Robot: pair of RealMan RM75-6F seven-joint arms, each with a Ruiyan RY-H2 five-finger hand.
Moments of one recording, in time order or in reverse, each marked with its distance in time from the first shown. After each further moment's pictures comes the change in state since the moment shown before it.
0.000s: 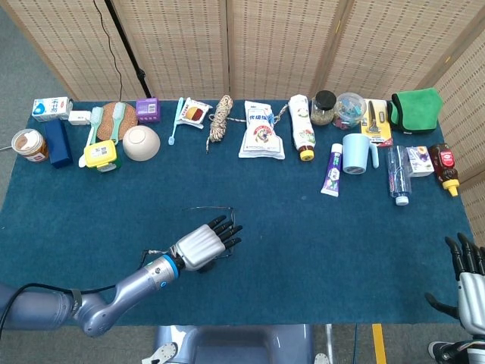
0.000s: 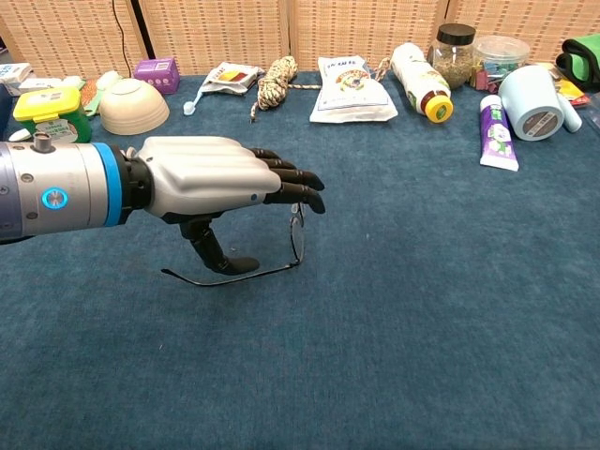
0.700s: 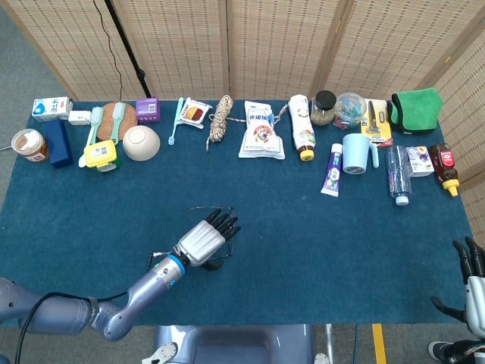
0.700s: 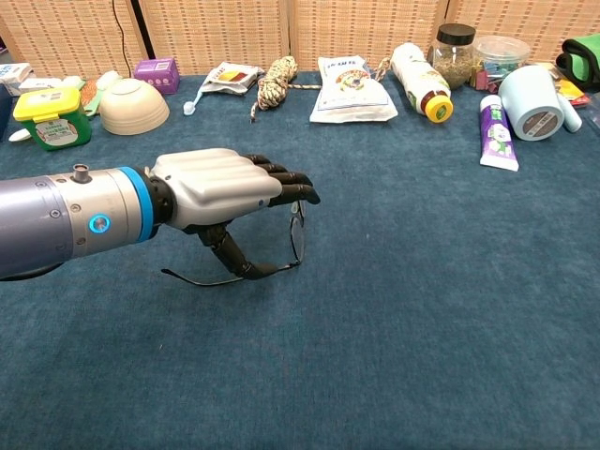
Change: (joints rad) left arm 0.027 -0.138 -0.030 0.070 -0.182 0.095 0.174; right arm -0.014 0.001 -0.006 0.042 0.004 0.004 0.066
